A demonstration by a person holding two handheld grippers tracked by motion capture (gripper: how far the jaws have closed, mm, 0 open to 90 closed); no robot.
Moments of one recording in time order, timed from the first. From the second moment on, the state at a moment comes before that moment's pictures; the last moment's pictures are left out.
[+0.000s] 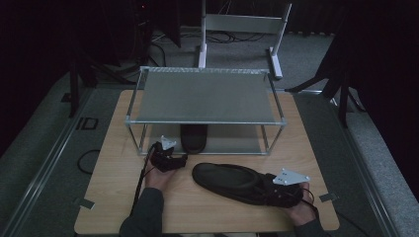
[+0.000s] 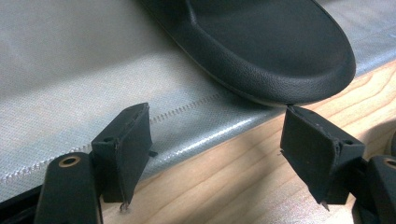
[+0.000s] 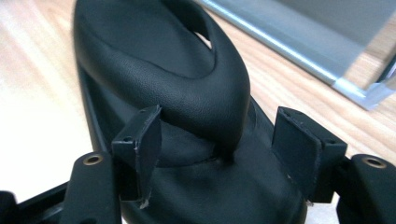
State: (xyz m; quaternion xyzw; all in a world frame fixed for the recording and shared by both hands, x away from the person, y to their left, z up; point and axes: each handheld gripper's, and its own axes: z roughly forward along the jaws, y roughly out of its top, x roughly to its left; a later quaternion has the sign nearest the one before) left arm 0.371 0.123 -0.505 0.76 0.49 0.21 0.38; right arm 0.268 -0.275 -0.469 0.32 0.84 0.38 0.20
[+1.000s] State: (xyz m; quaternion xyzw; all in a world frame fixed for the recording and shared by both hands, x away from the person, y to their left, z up) left arm 0.370 0.124 -0.505 0.76 0.49 0.21 0.38; right arm 0.311 -0.248 -0.463 0.35 0.81 0.39 0.24
